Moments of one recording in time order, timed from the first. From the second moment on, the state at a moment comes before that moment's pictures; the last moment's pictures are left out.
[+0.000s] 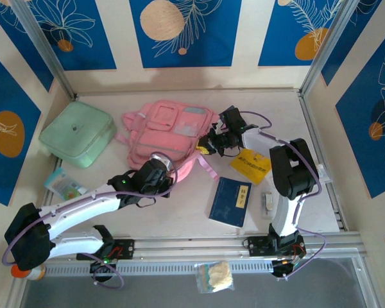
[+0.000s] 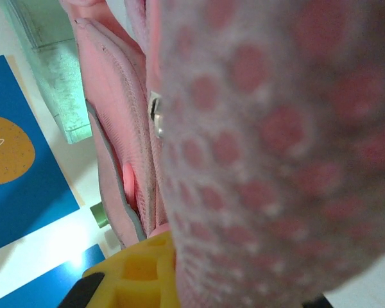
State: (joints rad) left arm -0.88 1.14 0.70 -0.41 -0.12 -0.54; right arm 0.36 1.86 1.21 -0.32 -0.81 0.91
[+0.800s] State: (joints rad) left arm -0.88 1.27 0.73 -0.35 -0.05 -0.55; right arm 0.63 1.61 0.85 -0.08 -0.68 1.26
